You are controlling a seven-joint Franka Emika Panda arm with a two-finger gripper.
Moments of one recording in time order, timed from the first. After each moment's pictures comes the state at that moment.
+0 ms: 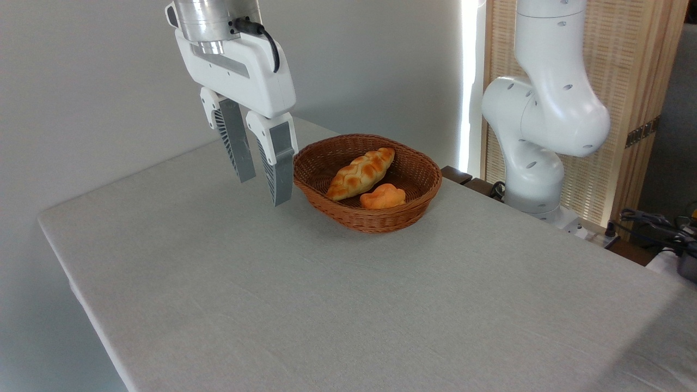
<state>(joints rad) -0.11 0.03 0.01 -1.55 -0.02 1.59 0.69</state>
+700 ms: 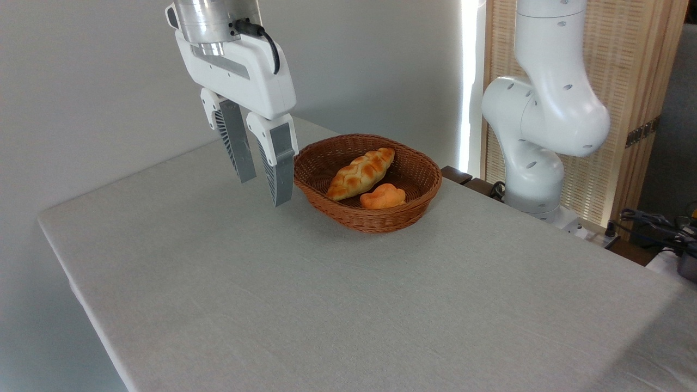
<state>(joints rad) -0.11 0.03 0.01 -1.56 -0.03 1.59 0.69</state>
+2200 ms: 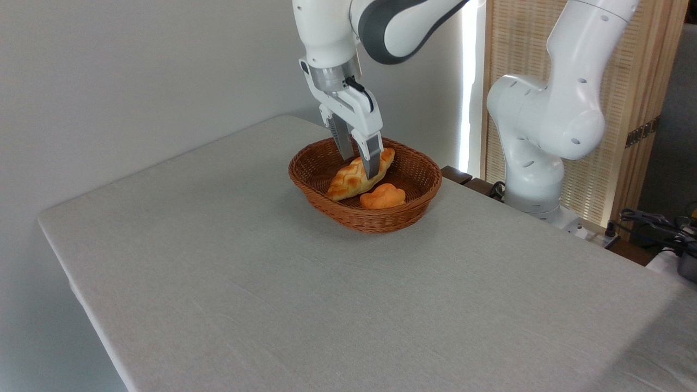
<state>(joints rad) -0.30 -0.54 -0.26 -2.53 -0.33 1.87 0.52</state>
